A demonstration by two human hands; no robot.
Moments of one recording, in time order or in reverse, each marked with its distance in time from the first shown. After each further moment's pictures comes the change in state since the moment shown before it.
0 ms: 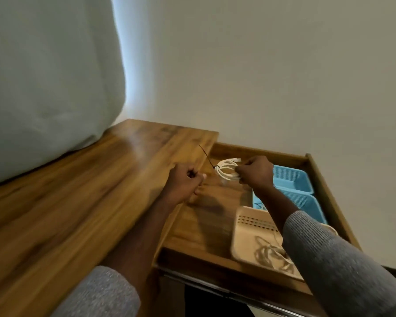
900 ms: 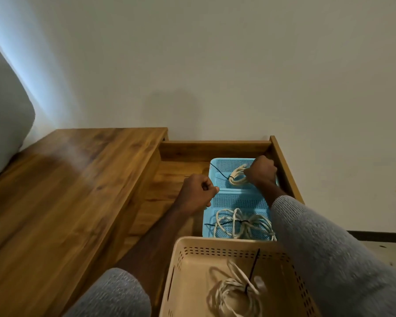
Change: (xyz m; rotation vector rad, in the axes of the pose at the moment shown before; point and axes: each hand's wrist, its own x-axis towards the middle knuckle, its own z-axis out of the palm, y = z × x) left_hand 0.114 0.008 0.222 0.125 -0.277 0.089; right_hand 0.200 0.198 -0.038 -0.353 0.082 0.285
